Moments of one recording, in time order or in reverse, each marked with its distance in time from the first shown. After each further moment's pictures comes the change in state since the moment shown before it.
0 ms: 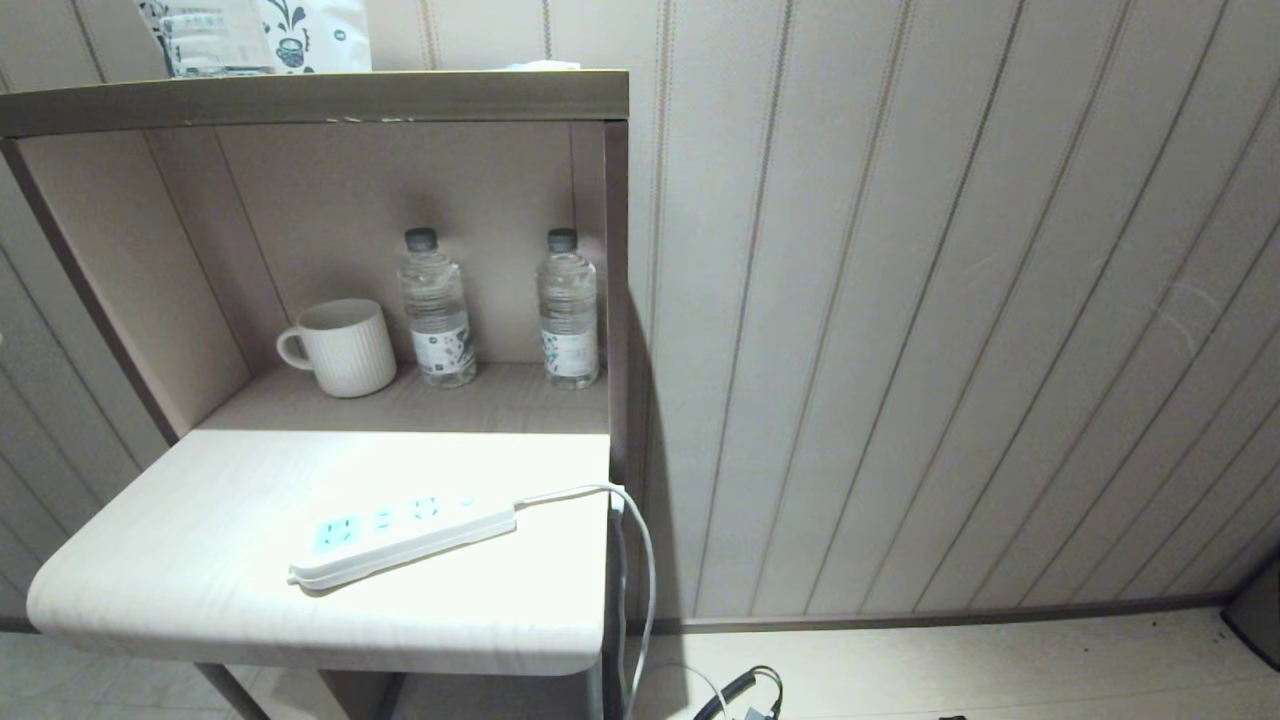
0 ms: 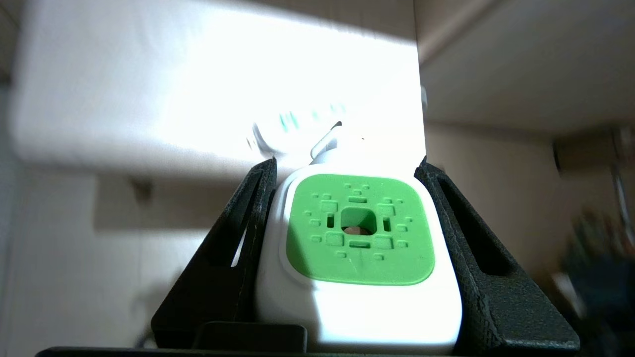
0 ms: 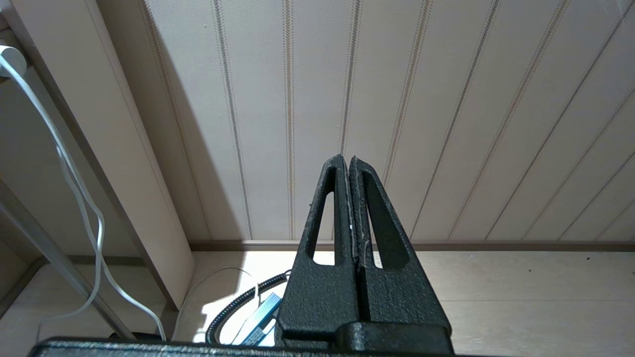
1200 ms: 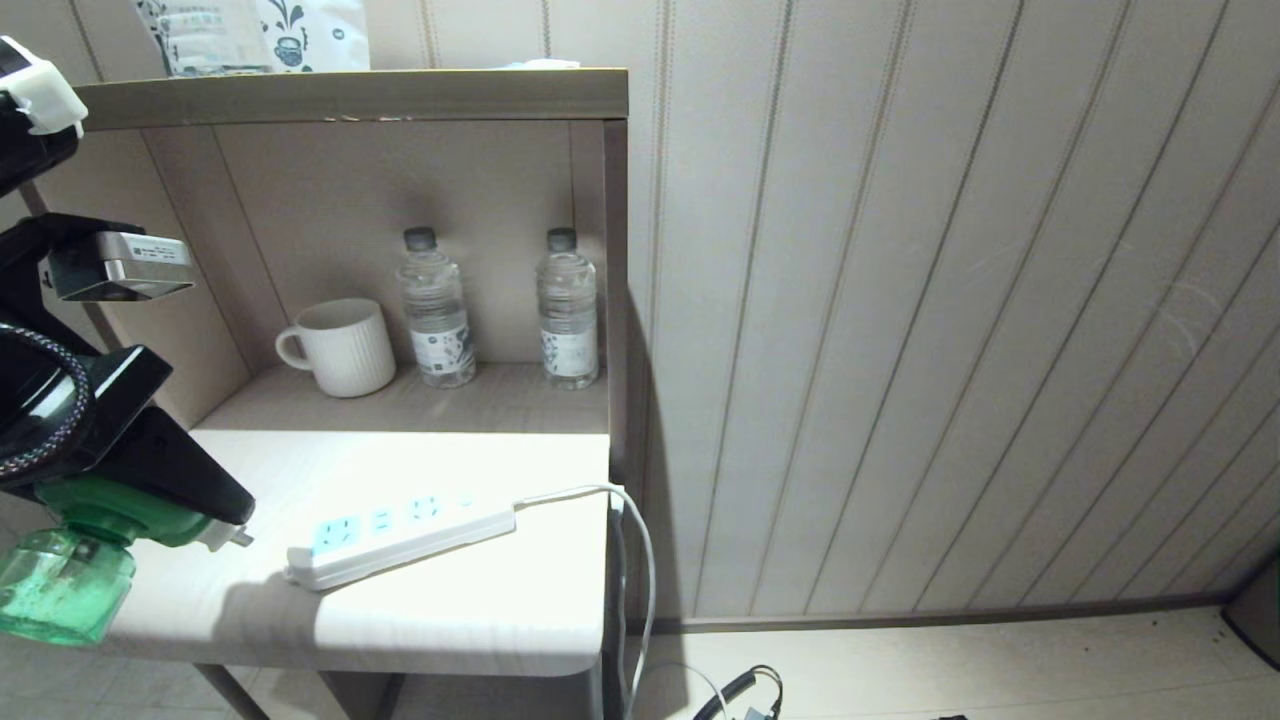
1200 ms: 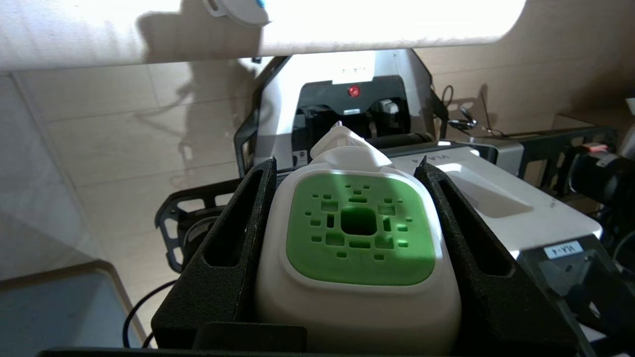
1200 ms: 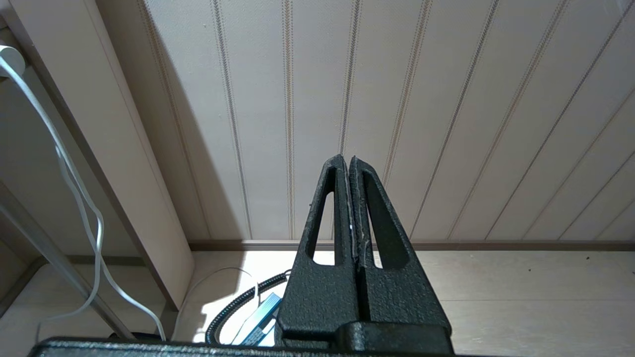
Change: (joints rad) left arm -0.187 0.432 -0.148 0.378 -0.010 0.054; right arm 0.000 0.000 0.000 0.001 -0.001 0.000
